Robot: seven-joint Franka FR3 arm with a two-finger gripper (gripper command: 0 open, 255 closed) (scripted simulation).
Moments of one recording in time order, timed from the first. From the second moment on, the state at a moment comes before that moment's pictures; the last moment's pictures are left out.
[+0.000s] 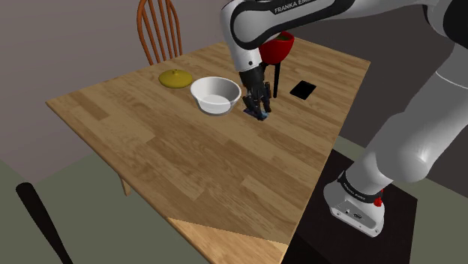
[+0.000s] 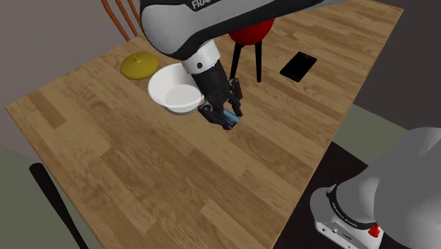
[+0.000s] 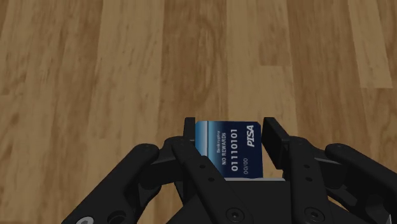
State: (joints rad) arm 0.08 0.04 0.17 -2.03 0.07 1.49 0.11
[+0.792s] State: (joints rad) arm -0.07 -0.13 0.02 -2.23 -0.09 1.53 -0.14
